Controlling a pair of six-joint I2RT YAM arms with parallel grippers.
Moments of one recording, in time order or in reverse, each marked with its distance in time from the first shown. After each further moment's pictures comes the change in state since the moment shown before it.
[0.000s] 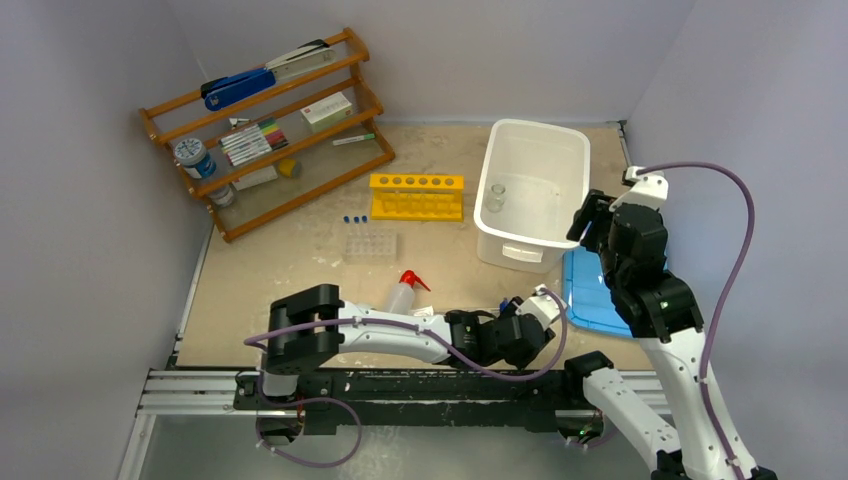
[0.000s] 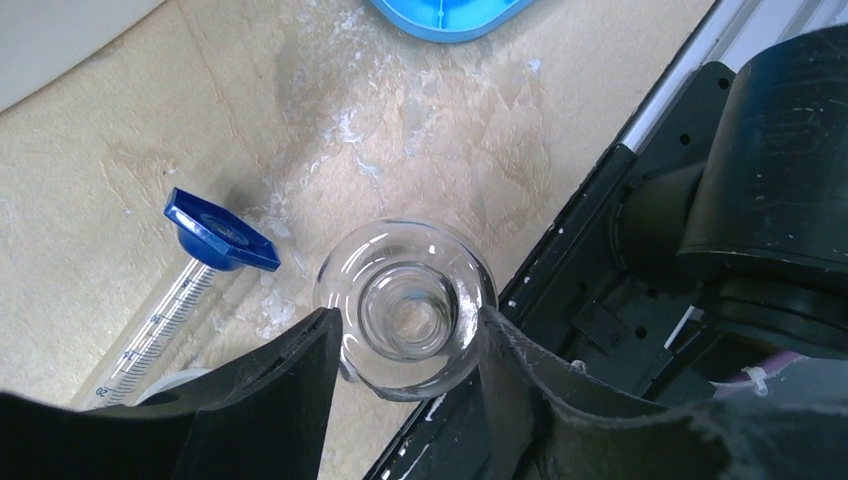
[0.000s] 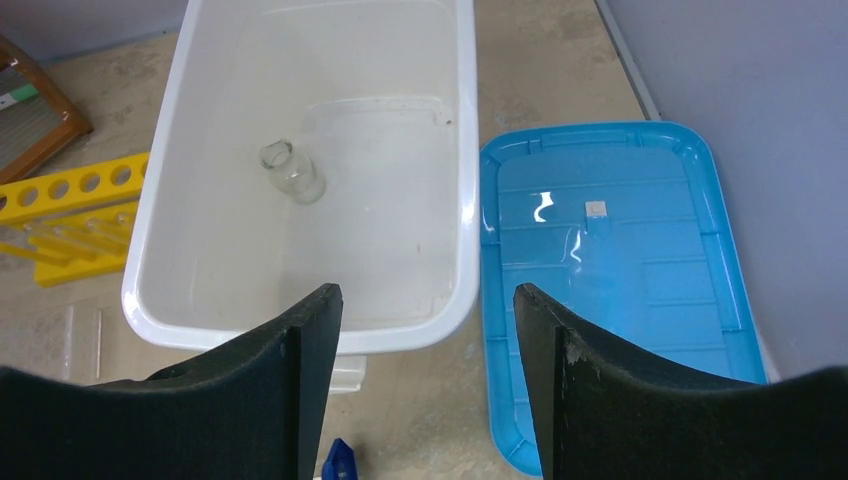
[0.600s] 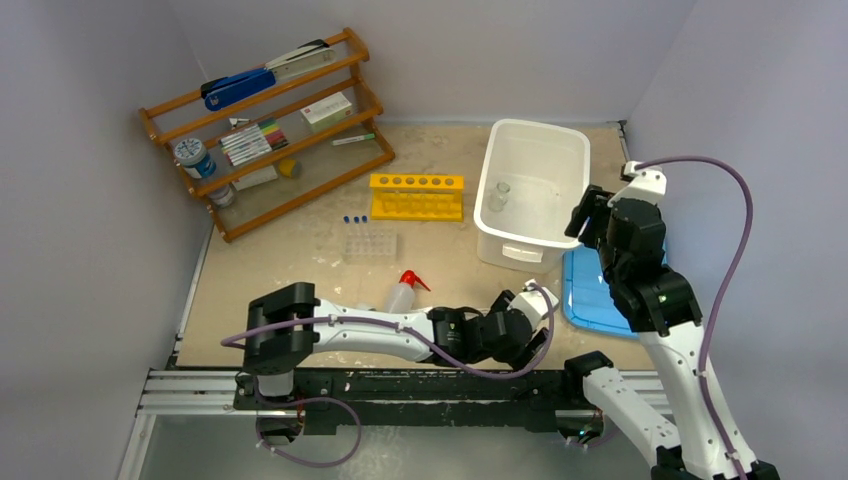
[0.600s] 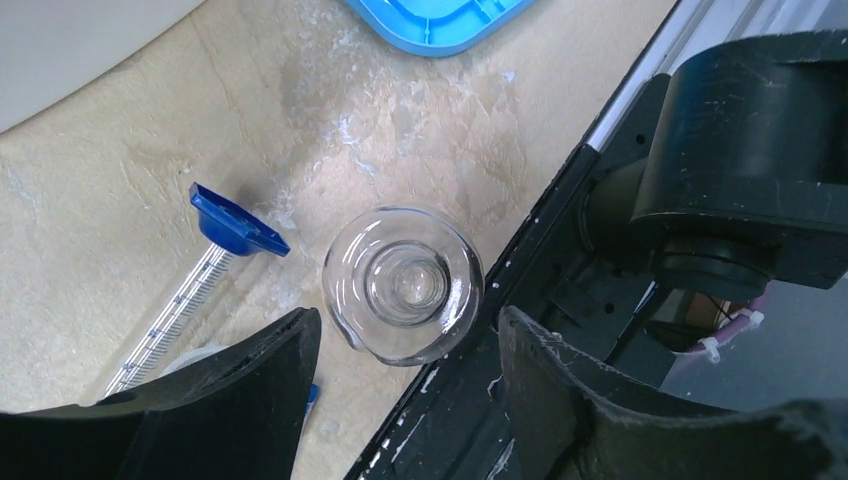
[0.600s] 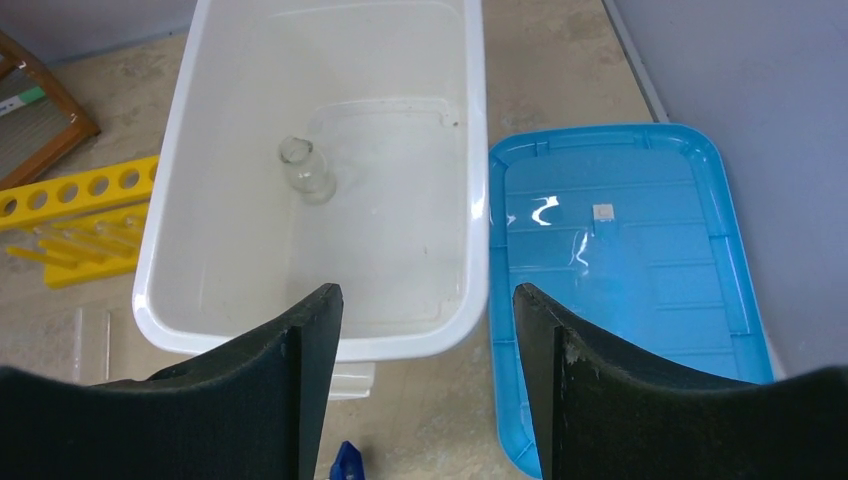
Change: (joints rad) left arm 0.009 -0.113 -0.077 0.036 0.023 0.000; right arm 0.000 0.020 0.019 0.004 -0.012 0.009
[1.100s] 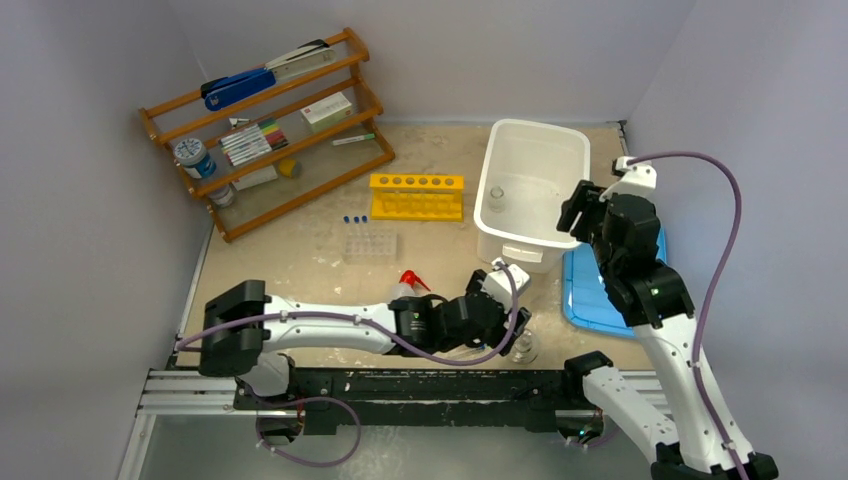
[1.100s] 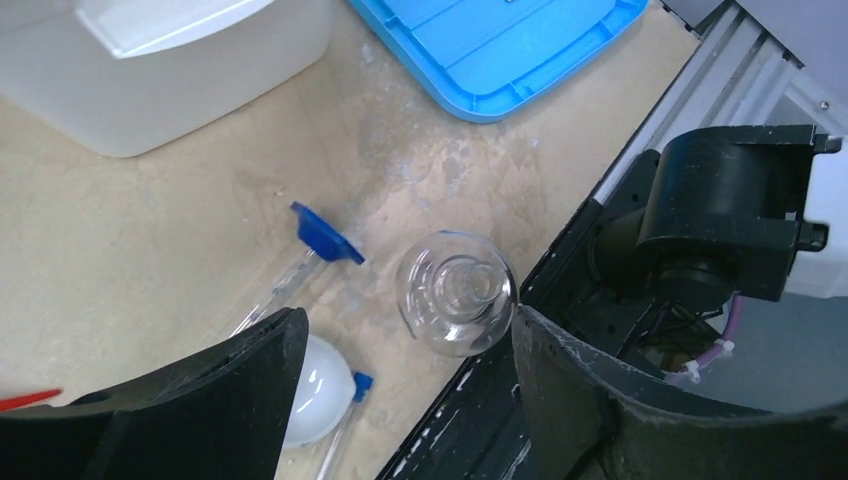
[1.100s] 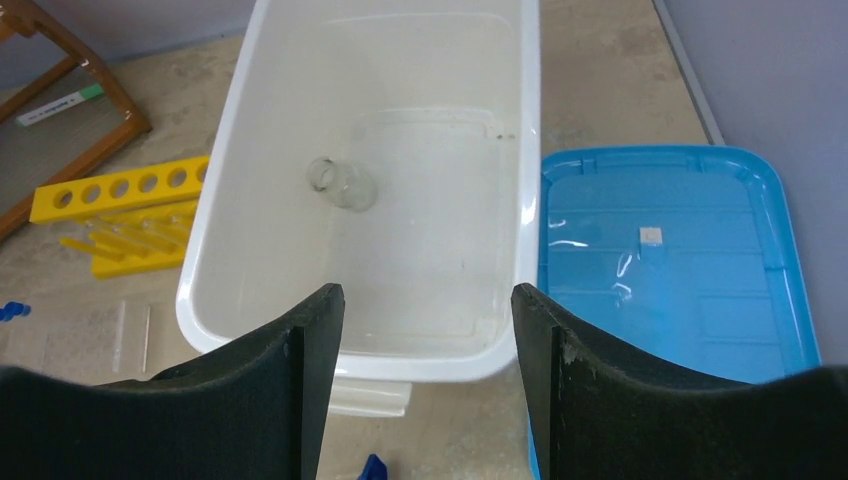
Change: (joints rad) left arm 0.051 -0.237 -0.179 0.072 -0.044 -0.001; right arm 0.000 0.041 -0.030 0.111 -0.085 -0.005
